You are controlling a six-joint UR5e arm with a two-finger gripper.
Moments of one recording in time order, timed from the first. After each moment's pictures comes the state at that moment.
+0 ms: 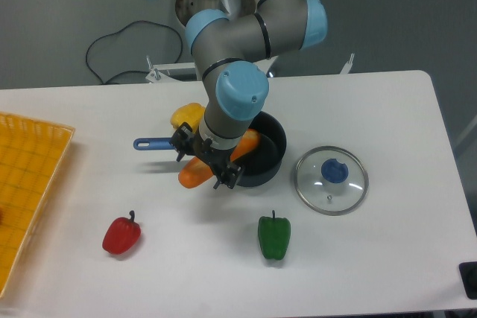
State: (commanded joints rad) arm 2.39 -1.87 -1.62 -1.26 1.28 0.95
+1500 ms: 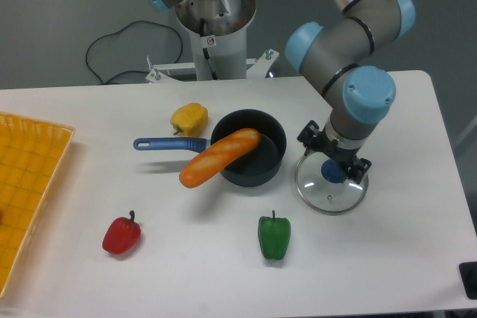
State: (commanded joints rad) arm 2.73 -2.05 -1.54 -1.19 1.54 1.36
